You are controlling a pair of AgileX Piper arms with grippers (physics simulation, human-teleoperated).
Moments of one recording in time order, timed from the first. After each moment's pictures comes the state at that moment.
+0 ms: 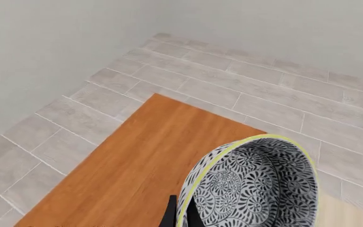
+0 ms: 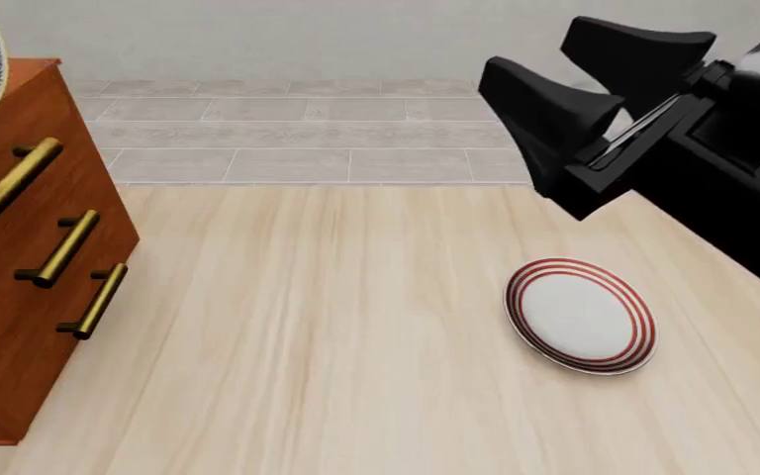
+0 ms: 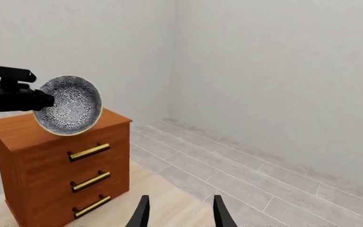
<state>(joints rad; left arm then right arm) 0.51 1.15 -1.31 0.47 0.00 0.71 0.90 -0.87 -0.16 -0.08</state>
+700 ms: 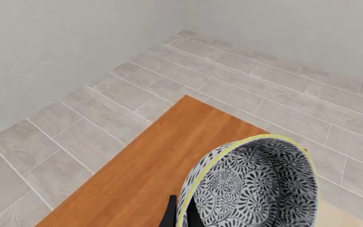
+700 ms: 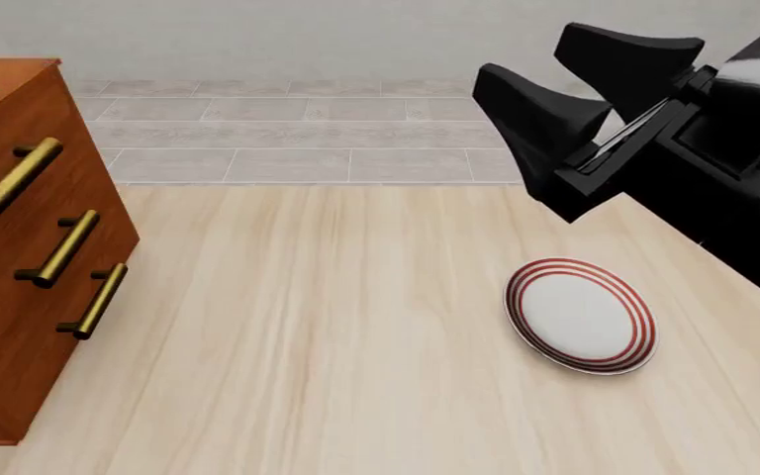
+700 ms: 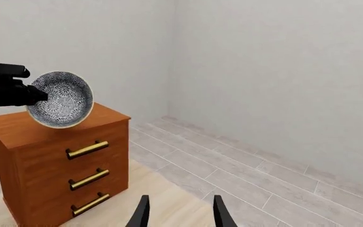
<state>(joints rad) 0.62 1.23 -1.35 0.44 -0.02 0.71 0.92 -0.87 -0.17 -0.09</state>
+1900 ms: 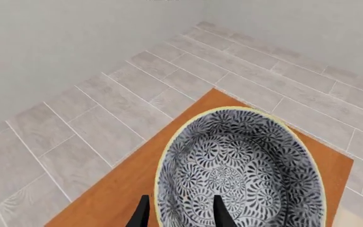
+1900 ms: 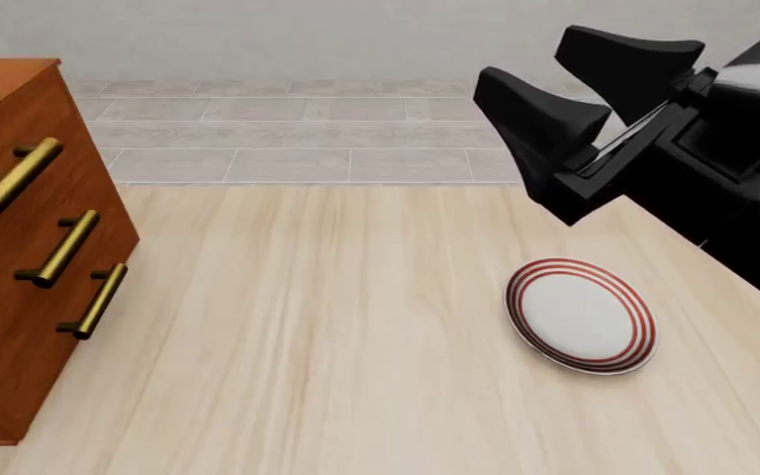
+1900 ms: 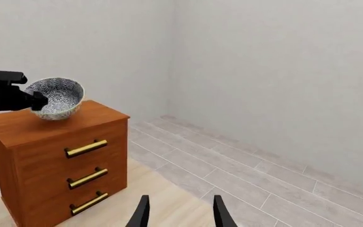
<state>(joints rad) 0.71 1.30 -1.31 0.36 -0.01 0.70 0.91 -0.86 -0.17 -0.09</state>
